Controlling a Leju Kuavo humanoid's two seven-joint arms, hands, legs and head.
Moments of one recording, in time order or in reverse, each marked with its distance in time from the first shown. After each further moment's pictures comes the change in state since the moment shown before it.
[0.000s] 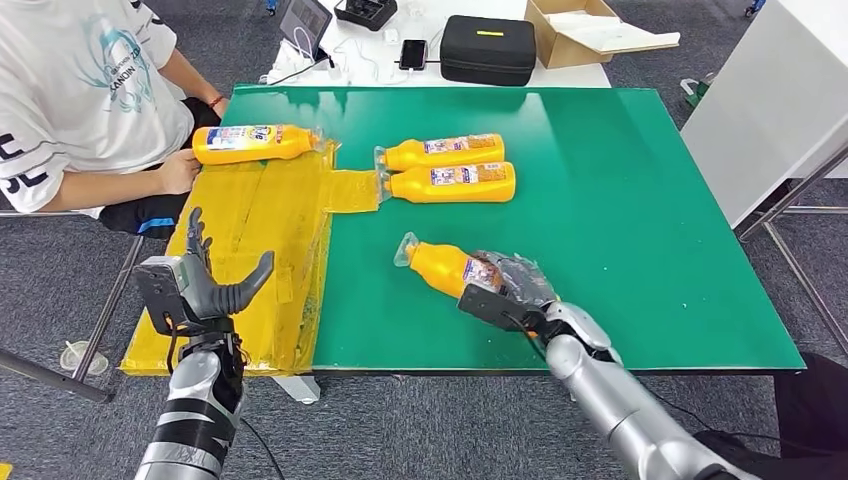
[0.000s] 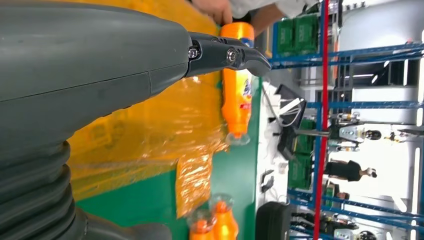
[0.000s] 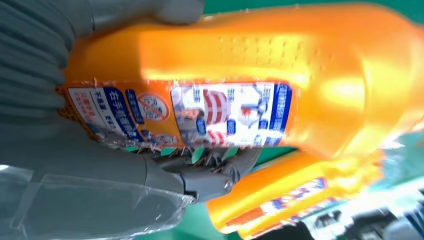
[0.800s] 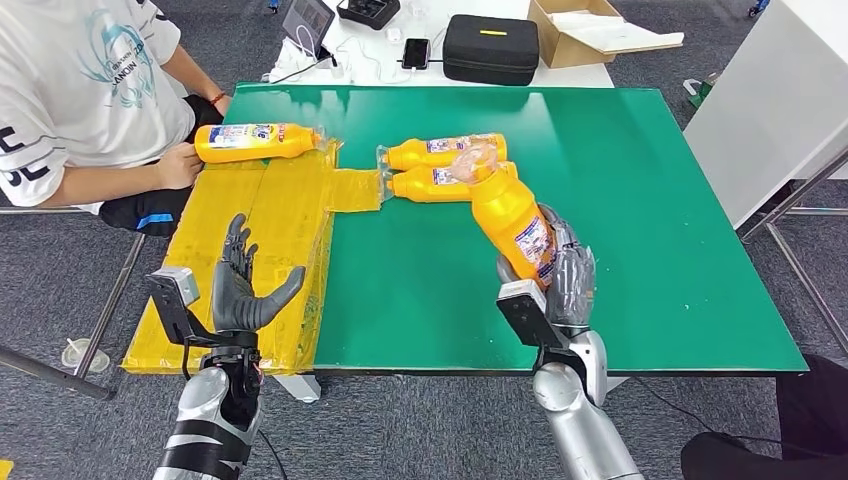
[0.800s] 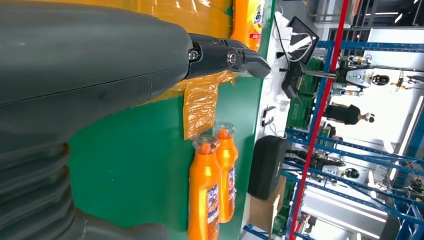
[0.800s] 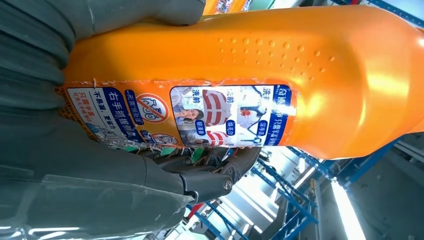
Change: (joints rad) left arm 0.090 -0.035 -0.067 -0.125 0.113 -0.193 0.095; right arm 0.243 0.227 -0.357 -0.363 0.076 -0.468 -0.216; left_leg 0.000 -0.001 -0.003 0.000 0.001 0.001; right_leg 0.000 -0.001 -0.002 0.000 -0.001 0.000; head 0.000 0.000
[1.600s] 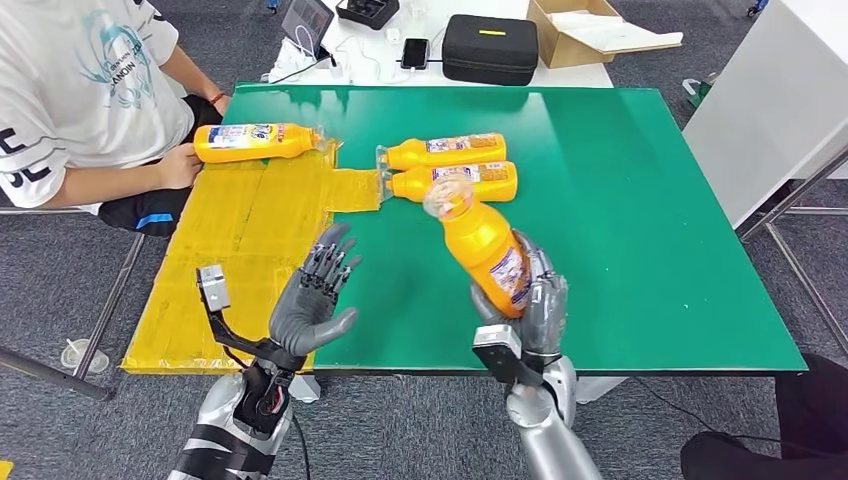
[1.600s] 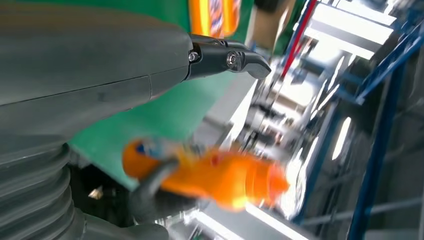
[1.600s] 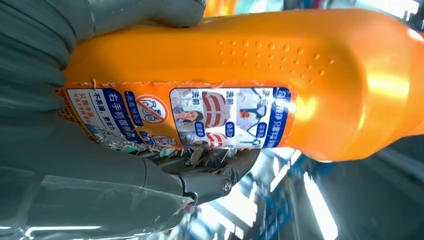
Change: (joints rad) left arm 0.007 0.034 -0.210 0.018 0.406 -0.525 0.159; right arm 0.031 0.103 0.025 0.141 -0.089 -0.087 -0.296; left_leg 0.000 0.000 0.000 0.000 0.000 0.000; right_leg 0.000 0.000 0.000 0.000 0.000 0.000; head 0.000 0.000
